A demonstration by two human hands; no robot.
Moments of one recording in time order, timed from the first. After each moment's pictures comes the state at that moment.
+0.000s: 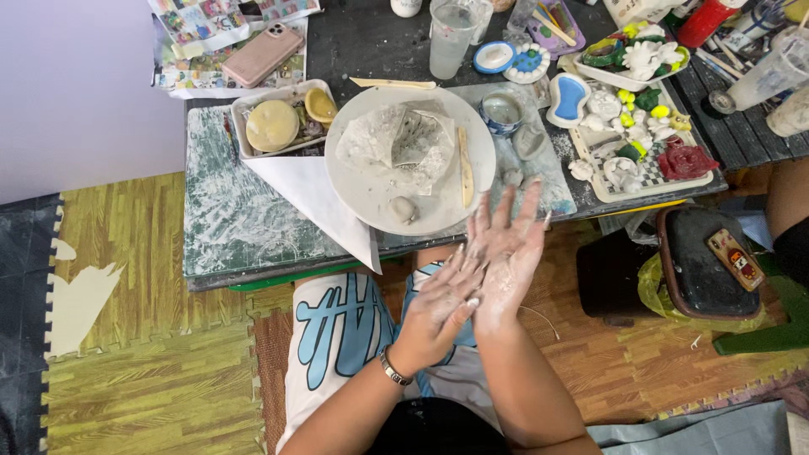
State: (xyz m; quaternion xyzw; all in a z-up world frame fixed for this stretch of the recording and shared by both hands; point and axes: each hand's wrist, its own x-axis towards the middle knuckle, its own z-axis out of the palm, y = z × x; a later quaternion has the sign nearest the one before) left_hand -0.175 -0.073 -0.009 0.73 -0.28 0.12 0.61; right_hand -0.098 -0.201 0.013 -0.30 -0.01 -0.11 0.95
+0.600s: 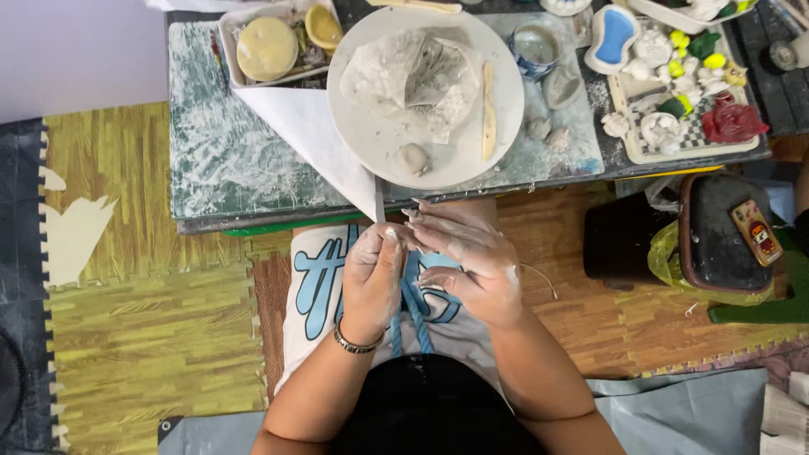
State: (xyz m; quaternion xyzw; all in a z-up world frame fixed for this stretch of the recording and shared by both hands) left_hand -0.188 -0.030 -0.001 0.44 -0.01 0.05 0.90; right_hand -0.142 -0.192 0.062 -0.74 -0.37 -0.08 0.56
